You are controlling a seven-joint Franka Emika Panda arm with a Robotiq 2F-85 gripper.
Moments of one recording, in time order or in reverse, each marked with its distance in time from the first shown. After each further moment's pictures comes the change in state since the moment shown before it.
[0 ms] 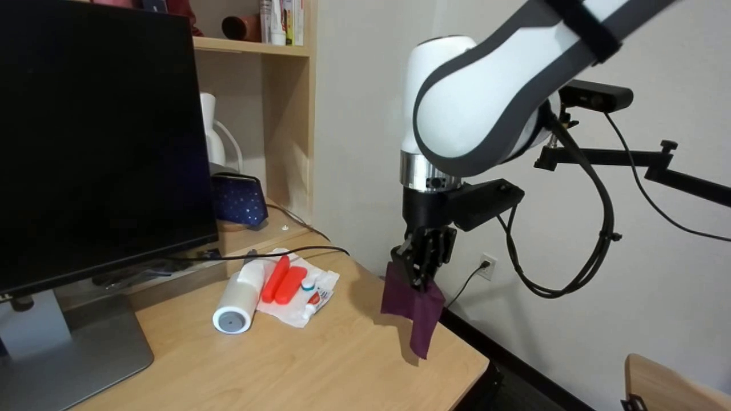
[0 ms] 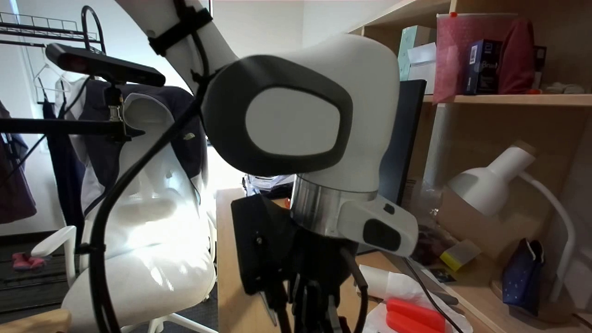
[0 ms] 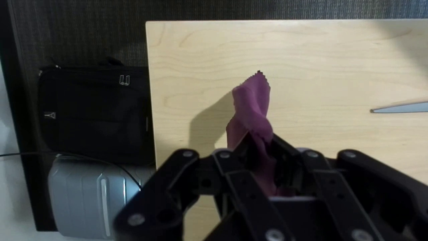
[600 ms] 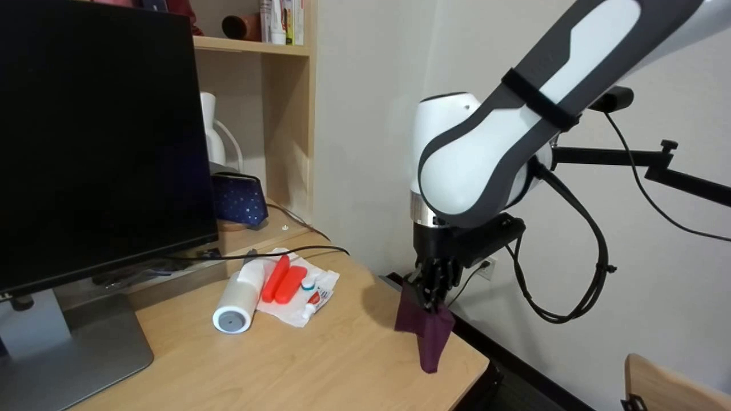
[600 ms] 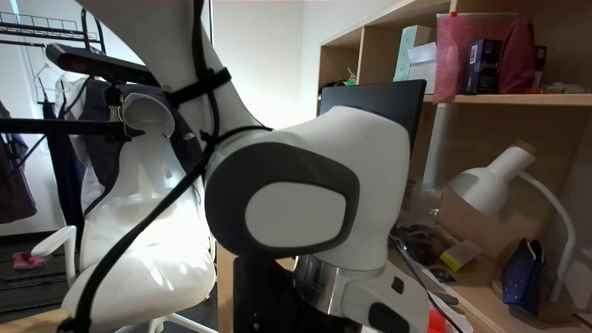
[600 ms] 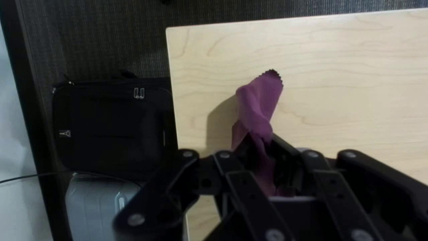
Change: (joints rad) arm -0.015 0.133 -0.046 -0.020 -0.025 0.124 0.023
